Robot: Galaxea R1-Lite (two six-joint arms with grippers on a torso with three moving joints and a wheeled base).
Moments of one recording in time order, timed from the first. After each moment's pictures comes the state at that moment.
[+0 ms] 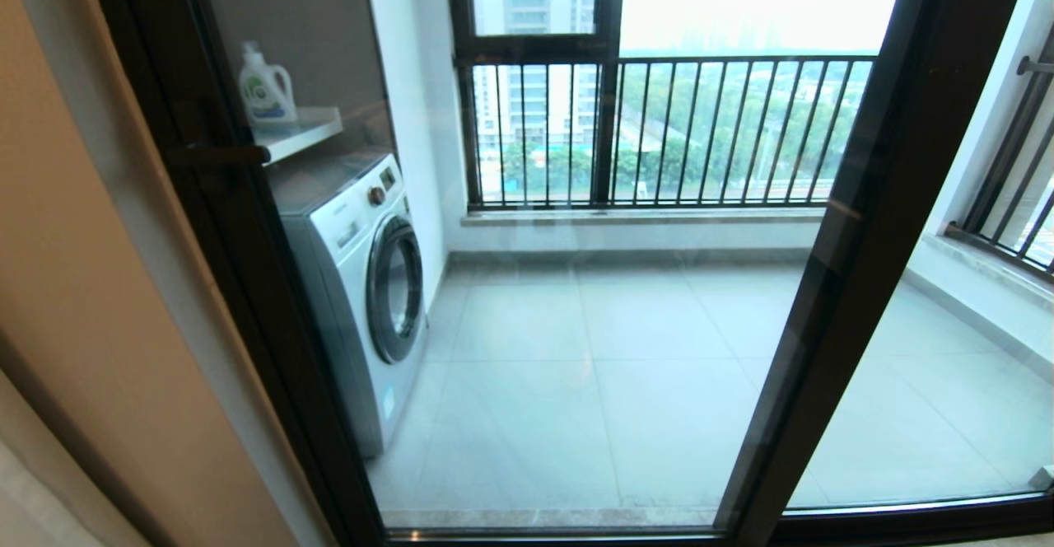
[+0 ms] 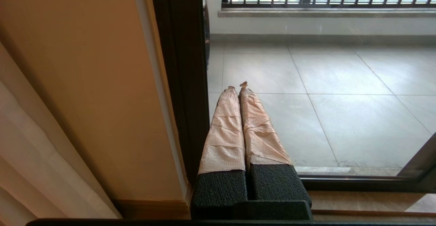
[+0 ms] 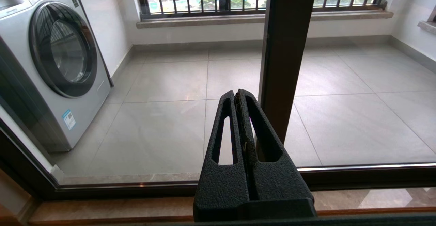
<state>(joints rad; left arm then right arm) 0.00 0.00 0.00 0.00 0.00 0.01 0.00 0.00 0.00 -0.03 0.01 -0.01</state>
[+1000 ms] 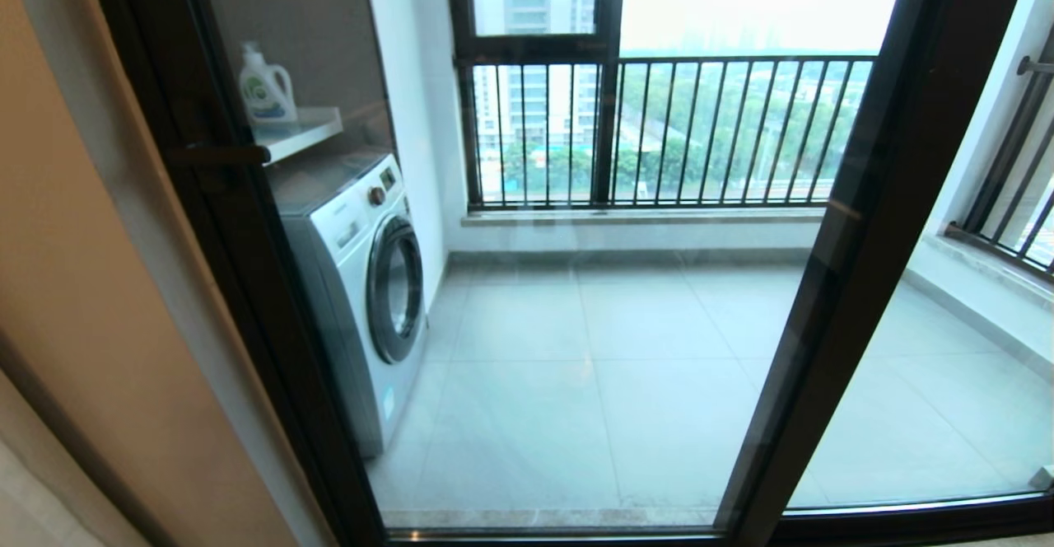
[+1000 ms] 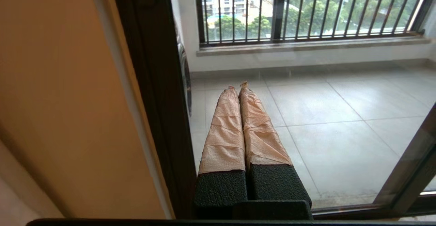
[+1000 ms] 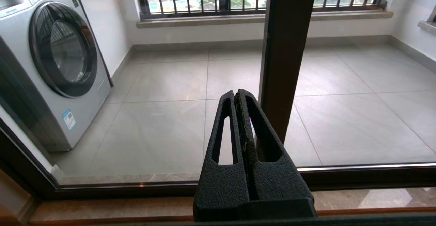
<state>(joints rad) 0.00 0.48 -0.45 -0.13 -0.11 0.02 0.00 0.00 0.00 -0.03 0.01 -0.01</state>
